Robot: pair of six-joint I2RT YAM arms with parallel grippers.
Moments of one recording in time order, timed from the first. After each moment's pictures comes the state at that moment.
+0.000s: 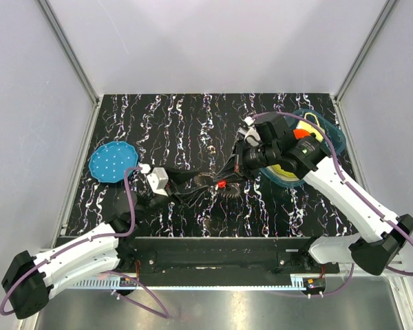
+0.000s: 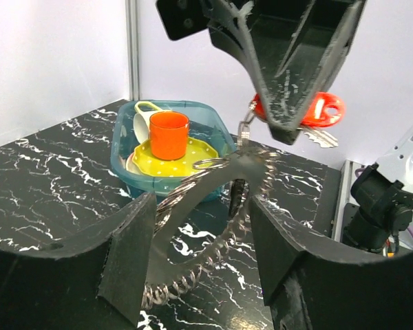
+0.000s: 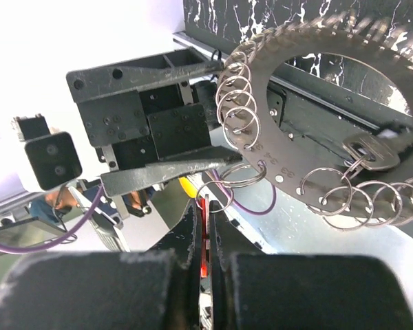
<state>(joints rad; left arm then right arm) -0.83 0.72 0.31 0.70 0.23 -0.18 0.70 1.30 1.44 -0.85 -0.59 1.05</state>
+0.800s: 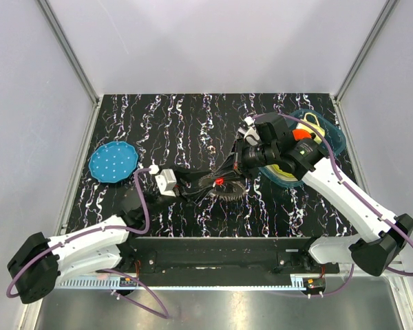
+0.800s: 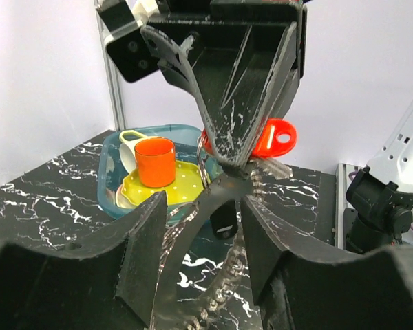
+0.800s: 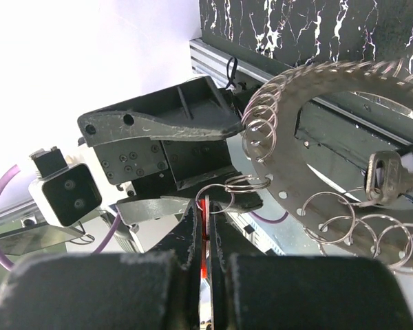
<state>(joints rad) -0.87 0.91 0.33 0.93 0.30 -0.12 0.68 1.29 1.38 -0.75 -0.62 1.12</state>
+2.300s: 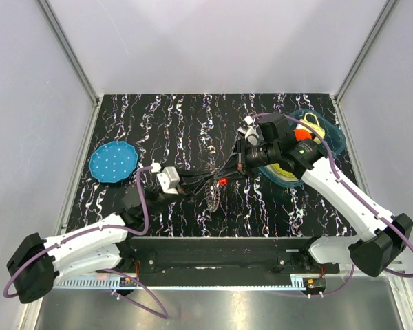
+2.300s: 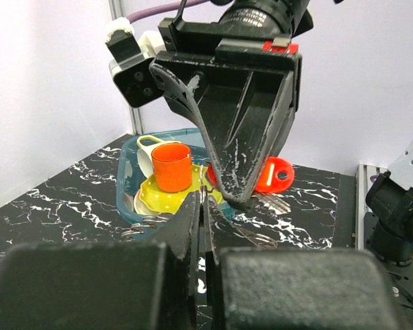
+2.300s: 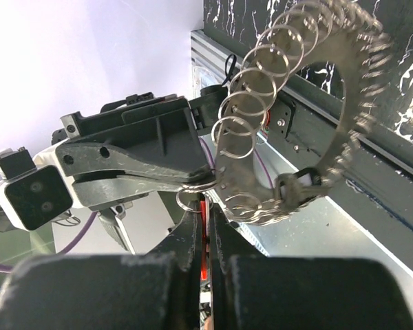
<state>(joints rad) -0.89 0.90 0.40 0.85 0.24 -0.05 0.63 1.29 1.31 -0.69 -0.72 1.02</state>
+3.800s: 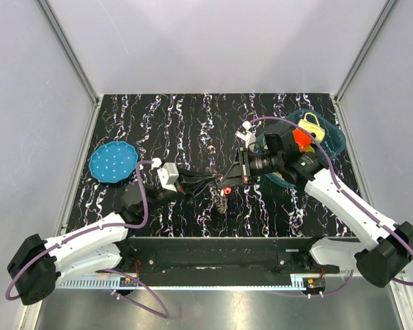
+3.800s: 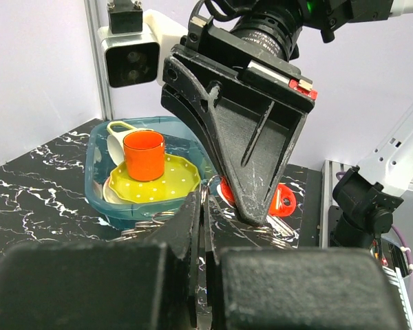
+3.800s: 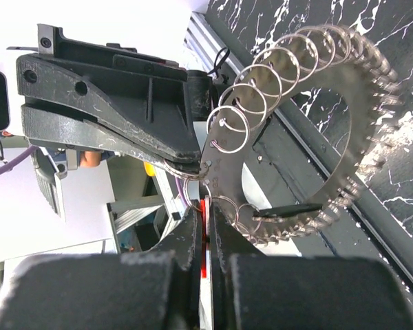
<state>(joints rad) -0.85 0.90 0.40 0.82 0.33 -0.17 0.61 1.20 1.12 -0.50 -0.82 0.74</state>
